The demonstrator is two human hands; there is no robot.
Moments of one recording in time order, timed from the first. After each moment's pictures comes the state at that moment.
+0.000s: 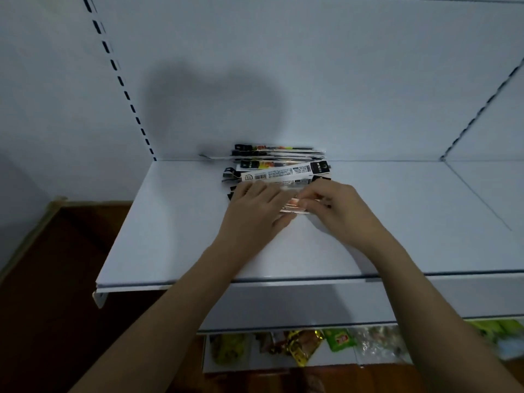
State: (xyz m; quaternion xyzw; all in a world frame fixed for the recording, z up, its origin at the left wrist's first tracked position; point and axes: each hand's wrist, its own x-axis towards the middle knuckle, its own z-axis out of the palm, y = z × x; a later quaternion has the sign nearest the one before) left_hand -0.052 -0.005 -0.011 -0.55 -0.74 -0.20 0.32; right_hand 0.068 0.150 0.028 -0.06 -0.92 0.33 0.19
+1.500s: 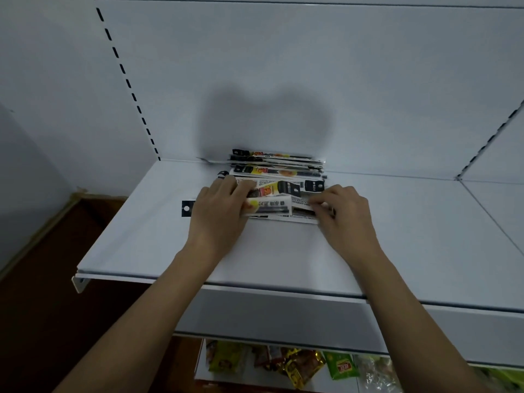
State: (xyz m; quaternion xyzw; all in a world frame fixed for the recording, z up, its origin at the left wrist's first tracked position) left_hand -0.052 -0.013 -0.007 -0.42 -0.83 -0.19 0.30; right_hand 0.070 0.200 -0.018 -0.09 -0.92 0.21 0.33
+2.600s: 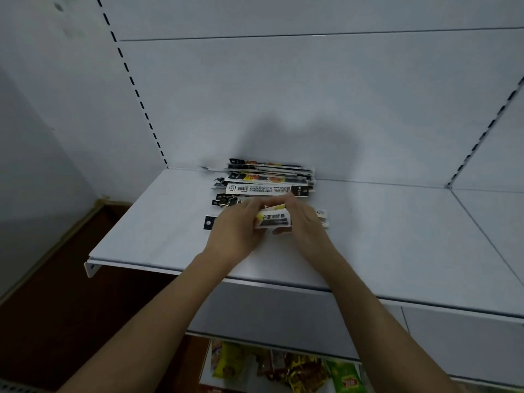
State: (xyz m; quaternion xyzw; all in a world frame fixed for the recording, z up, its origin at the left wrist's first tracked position) left_hand 0.003 0.021 0.004 -0.37 -0.89 -0.23 0.14; right_hand 0.084 0.152 0.018 -0.06 -0.75 0.64 0.17
